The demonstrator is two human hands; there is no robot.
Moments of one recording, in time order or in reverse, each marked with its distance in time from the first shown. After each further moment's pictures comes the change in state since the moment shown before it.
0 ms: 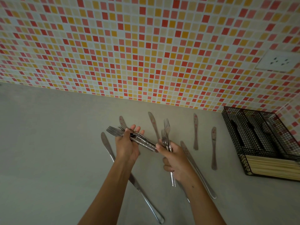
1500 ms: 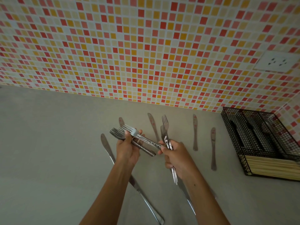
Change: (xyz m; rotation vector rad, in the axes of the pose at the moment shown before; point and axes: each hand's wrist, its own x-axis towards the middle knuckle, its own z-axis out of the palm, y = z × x) left_hand -0.003 -0.003 -0.007 -0.001 -0.043 -0.041; right_hand -0.002 -0.015 -0.001 -0.140 0.018 -0.034
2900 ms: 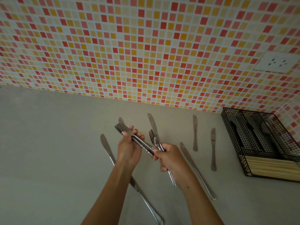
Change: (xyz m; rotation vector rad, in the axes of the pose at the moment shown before) left_hand 0.007 -0.006 0.001 -0.097 -0.118 -0.015; right_hand -0.001 0.004 0.016 -0.116 -0.016 0.033
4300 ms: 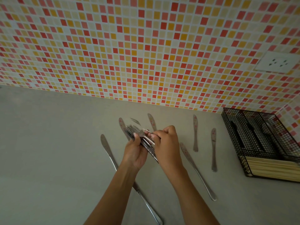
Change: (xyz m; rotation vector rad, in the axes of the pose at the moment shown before) left_hand 0.001 -0.014 -0.003 0.064 -0.003 -0.188; right_hand 0.001 -0.029 0.017 -0.708 0.443 -0.614
